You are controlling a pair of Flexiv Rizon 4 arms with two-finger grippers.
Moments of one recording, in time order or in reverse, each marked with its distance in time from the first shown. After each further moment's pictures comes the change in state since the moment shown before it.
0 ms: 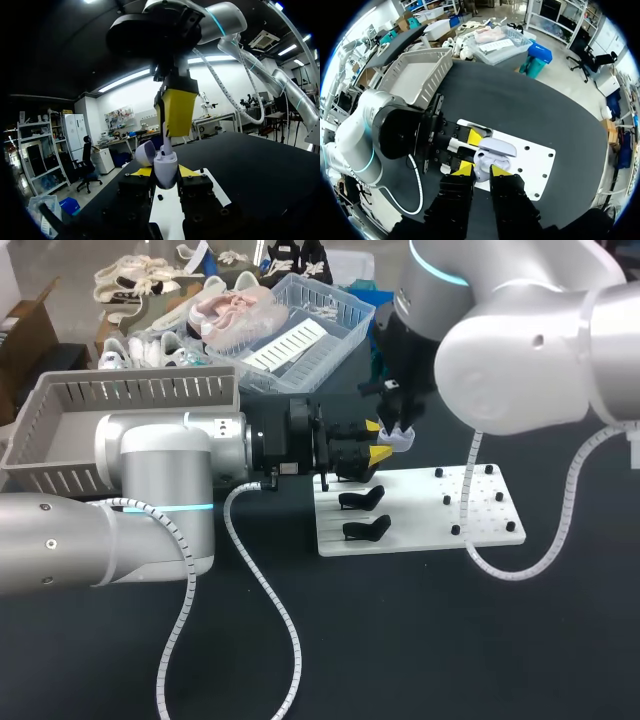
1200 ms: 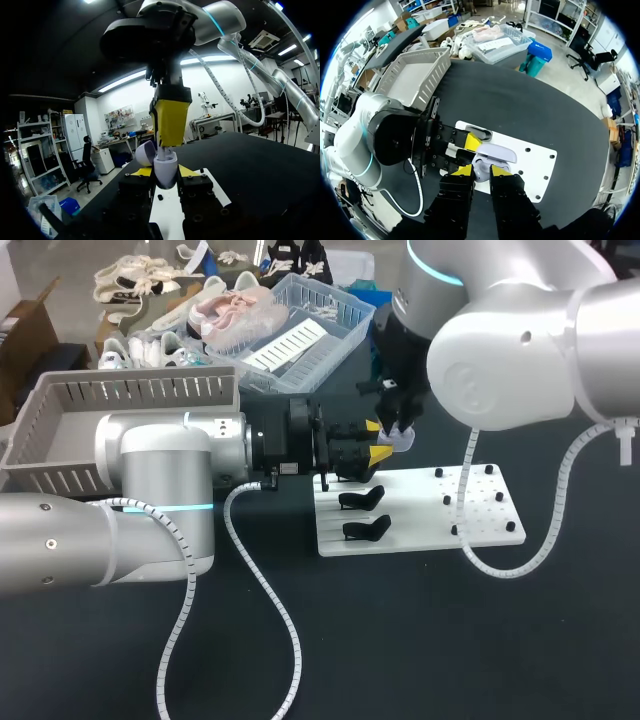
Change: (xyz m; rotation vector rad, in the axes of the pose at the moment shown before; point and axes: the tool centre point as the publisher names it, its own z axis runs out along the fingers) left arm 0.000 0.000 0.000 0.000 0.000 0.000; right arm -0.005 -0.002 0.008 -0.007 0.009 0.013
